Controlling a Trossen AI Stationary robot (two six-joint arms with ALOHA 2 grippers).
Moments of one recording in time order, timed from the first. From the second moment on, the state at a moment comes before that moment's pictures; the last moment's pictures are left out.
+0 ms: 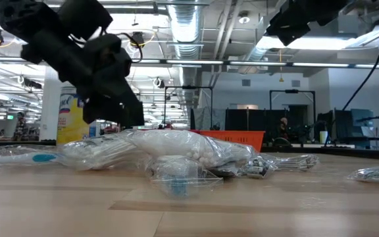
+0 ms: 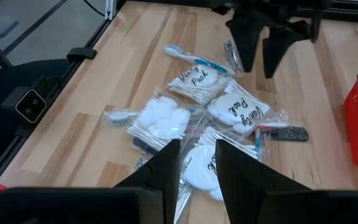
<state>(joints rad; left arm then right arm) -0.08 1.36 0.44 0.29 -0.08 -0.68 0.30 1.14 0.76 -0.19 0.08 0.05</state>
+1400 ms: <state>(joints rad) -0.11 1.58 0.45 0.50 -0.04 -0.69 0.30 1.14 0.76 -0.21 0.08 0.06</state>
